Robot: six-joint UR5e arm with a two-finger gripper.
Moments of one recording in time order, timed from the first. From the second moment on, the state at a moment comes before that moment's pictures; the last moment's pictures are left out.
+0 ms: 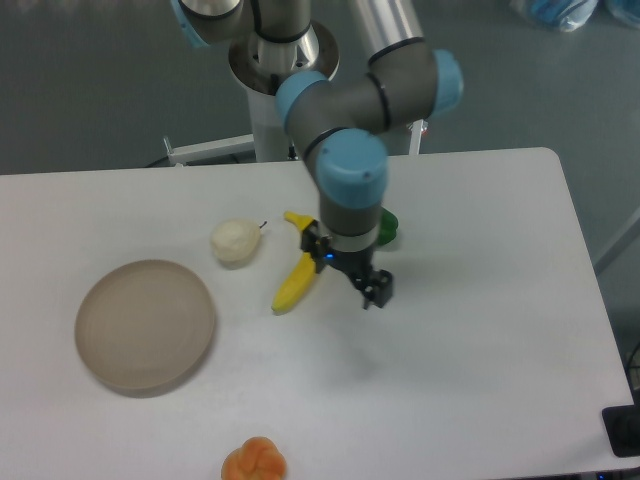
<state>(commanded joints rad) 2.30 -1.93 -1.62 -1.07 1.56 1.34</state>
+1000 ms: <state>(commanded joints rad) 2.47 -2.04 -1.50 -1.08 1.56 1.64</state>
